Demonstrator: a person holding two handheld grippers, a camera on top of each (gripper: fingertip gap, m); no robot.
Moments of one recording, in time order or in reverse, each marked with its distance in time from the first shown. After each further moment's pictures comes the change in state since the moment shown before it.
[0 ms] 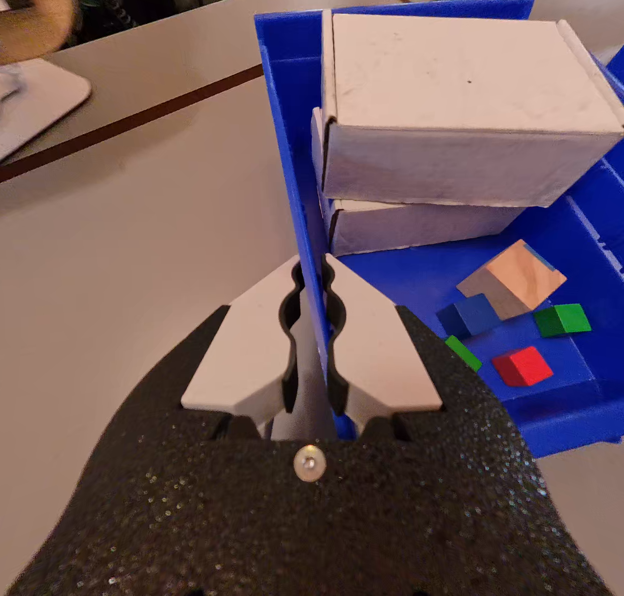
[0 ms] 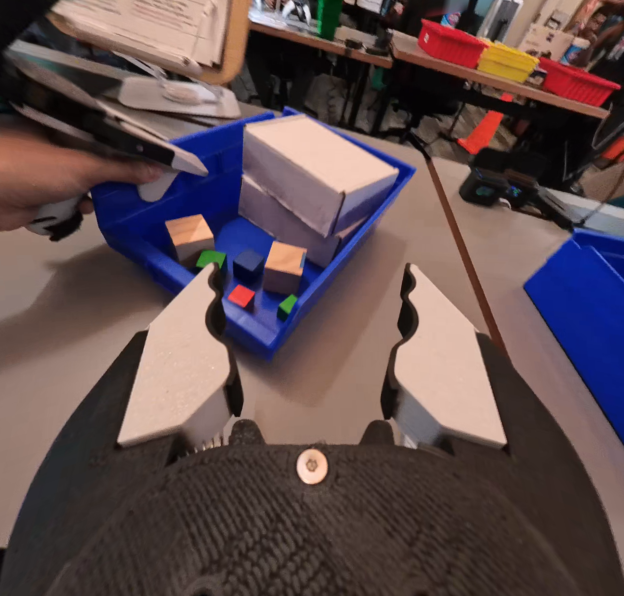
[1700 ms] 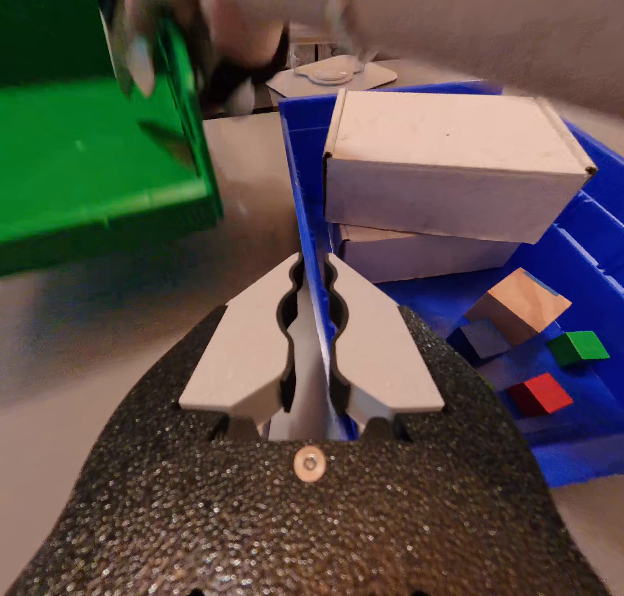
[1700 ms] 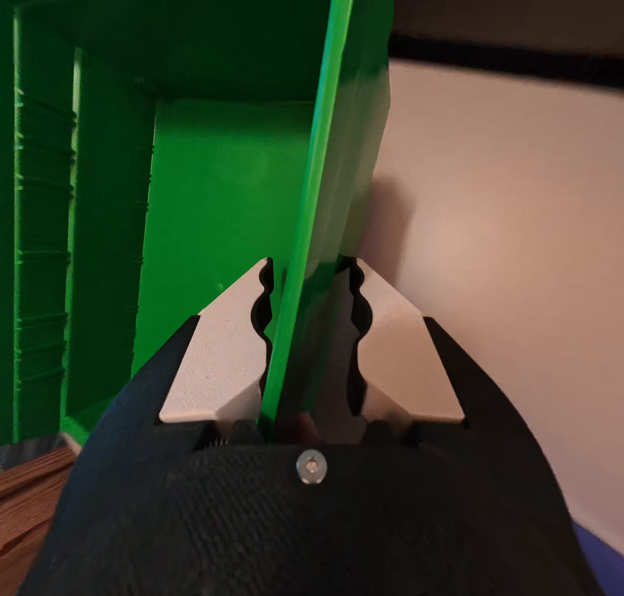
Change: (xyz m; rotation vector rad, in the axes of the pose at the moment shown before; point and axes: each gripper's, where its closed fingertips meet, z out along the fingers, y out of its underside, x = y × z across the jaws) left arm -0.179 0.146 -0.260 0.202 -0.409 -0.165; right arm -0.548 -0.148 0.306 -0.665 -0.673 0.295
